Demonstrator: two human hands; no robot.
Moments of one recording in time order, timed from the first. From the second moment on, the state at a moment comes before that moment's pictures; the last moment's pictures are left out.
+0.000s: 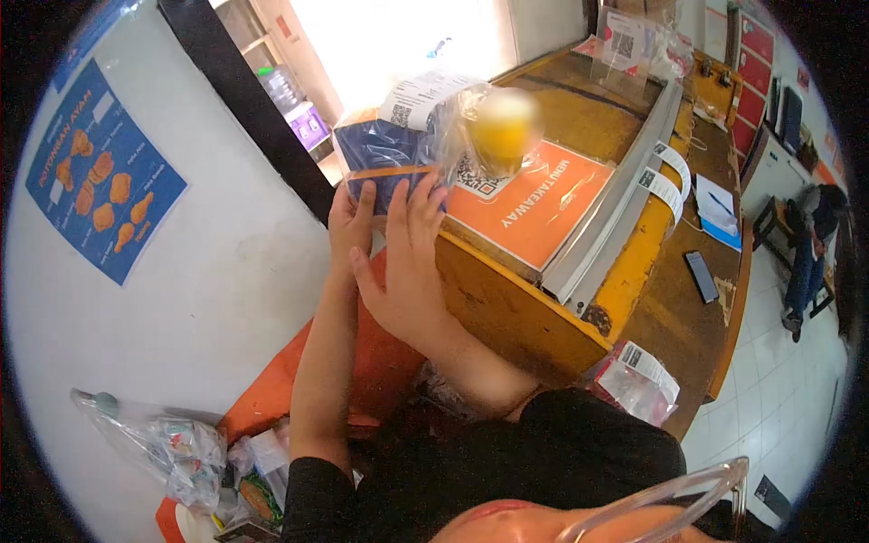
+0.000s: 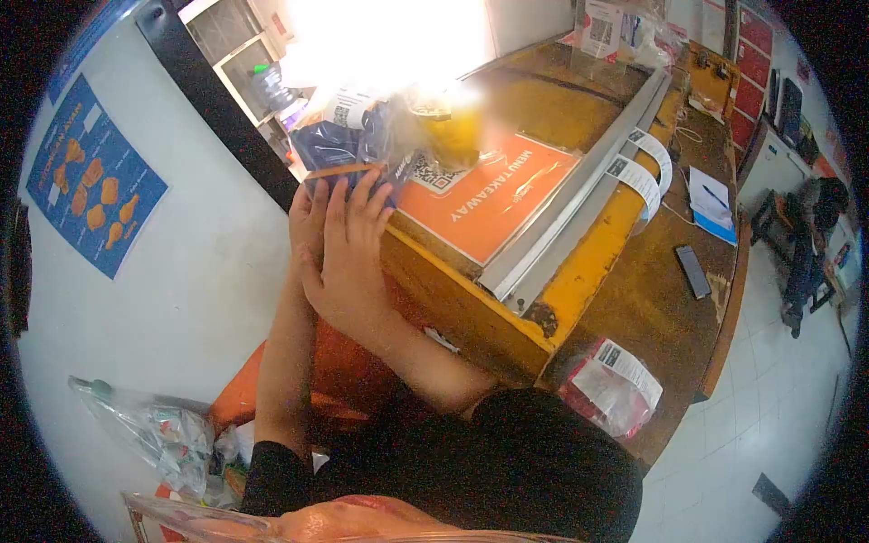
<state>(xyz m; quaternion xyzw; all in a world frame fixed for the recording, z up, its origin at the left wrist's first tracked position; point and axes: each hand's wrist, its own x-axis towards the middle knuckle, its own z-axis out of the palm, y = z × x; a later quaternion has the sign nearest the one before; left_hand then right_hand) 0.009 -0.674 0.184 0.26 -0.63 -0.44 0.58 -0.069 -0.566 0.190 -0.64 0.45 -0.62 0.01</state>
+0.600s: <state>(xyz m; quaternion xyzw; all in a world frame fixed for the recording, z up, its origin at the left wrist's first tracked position) -0.028 -0.623 0.167 0.28 -0.73 -0.09 0.61 -0.096 -0.600 0.196 -0.52 0.48 -0.71 -0.01</state>
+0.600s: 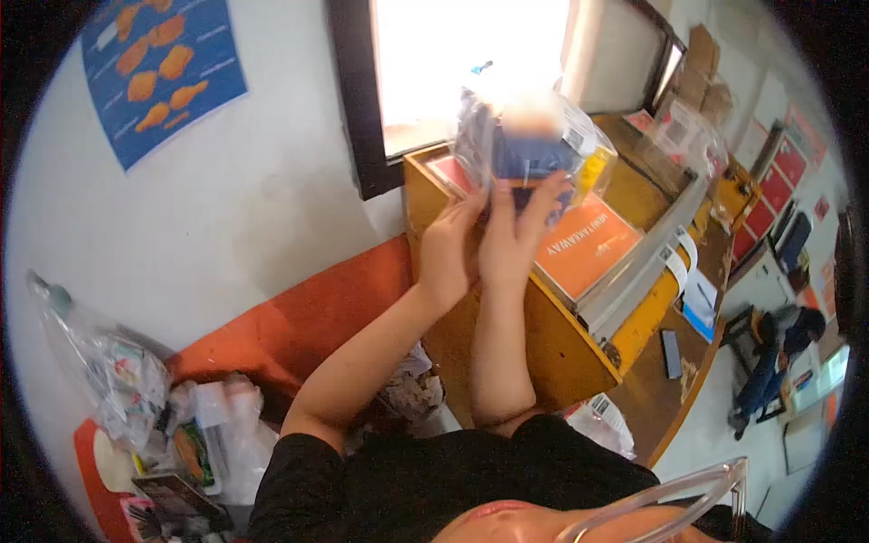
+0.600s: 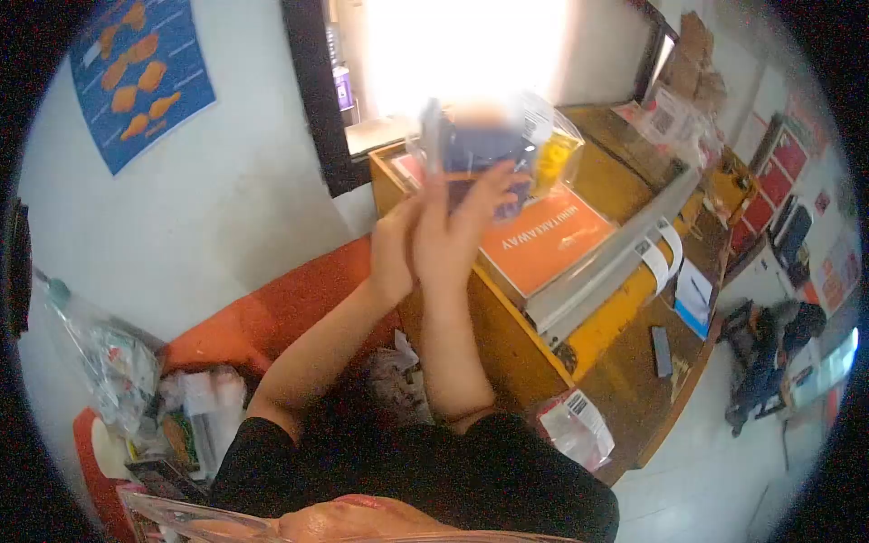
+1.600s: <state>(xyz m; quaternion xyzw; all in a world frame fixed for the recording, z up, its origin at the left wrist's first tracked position) -0.029 -0.670 0.181 0.36 -0.70 0.03 0.61 -0.120 -0.558 0.181 -0.64 0.14 -0.75 0.13</state>
